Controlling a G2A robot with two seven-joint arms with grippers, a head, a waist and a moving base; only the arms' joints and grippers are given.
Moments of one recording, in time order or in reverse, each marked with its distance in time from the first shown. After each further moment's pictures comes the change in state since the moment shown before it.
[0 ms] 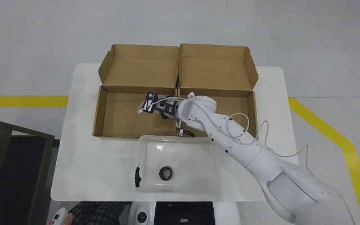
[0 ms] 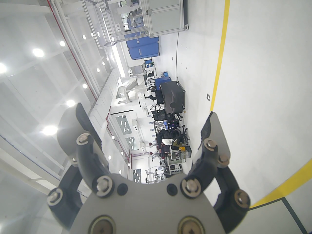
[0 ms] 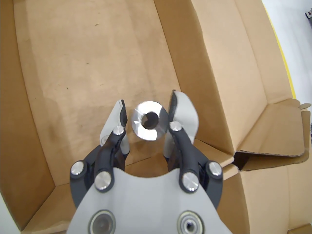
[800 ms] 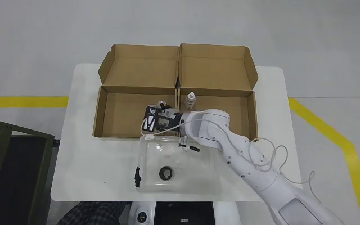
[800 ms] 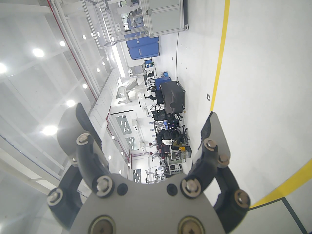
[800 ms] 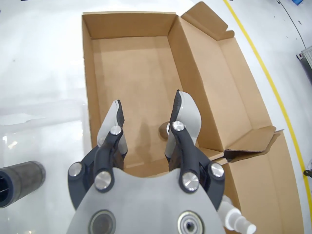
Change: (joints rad) left arm 0.000 0.000 0.000 0.000 0.000 0.000 0.000; right arm -0.303 0.106 0.226 -0.509 -0.072 -0.184 0.031
